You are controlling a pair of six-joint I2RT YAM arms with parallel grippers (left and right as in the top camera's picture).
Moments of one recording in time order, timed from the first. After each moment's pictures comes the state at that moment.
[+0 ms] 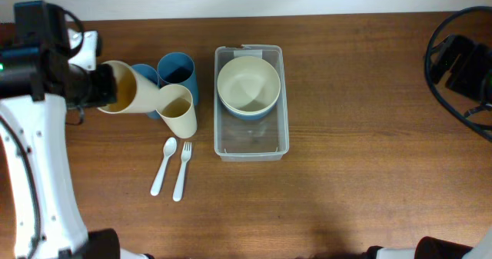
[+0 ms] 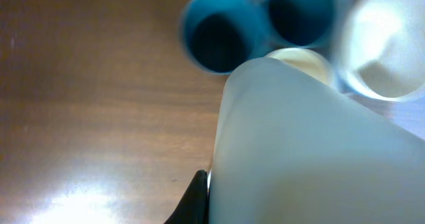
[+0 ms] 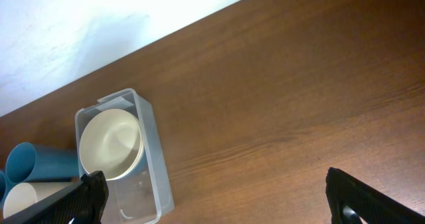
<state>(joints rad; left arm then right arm) 0.12 1.66 2.08 -1.58 0.06 0.03 -0.26 1.55 2.38 -1.64 -0.17 0.22</state>
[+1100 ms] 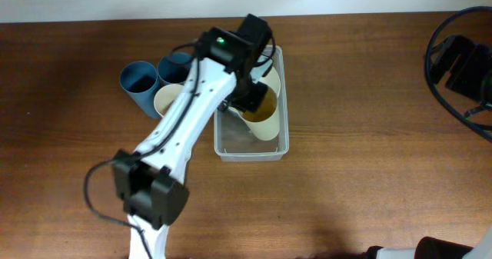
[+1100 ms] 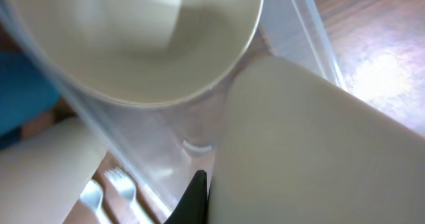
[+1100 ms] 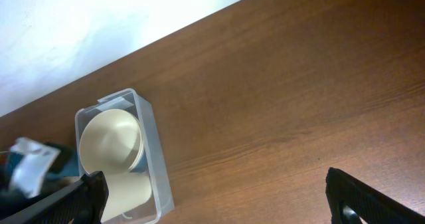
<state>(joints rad) -0.55 2.11 2.17 -1.47 0.04 -0.03 -0.26 1.55 2.38 -1.64 -0.17 0.22</state>
